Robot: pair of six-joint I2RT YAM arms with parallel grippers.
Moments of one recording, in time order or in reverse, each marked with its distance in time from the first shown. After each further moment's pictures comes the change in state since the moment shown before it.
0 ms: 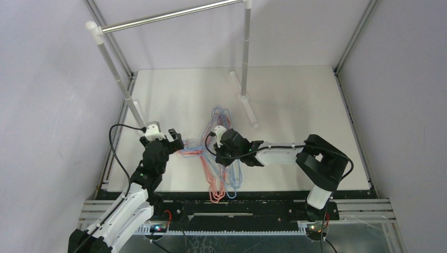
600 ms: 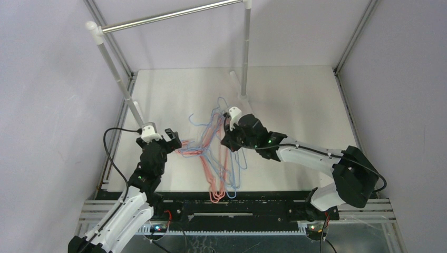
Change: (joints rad) left arm -0.001 -0.070 0.000 -0.018 -0.049 -0.010; right arm -0.122 -0.278 0.000 -0.068 -0.006 -0.012
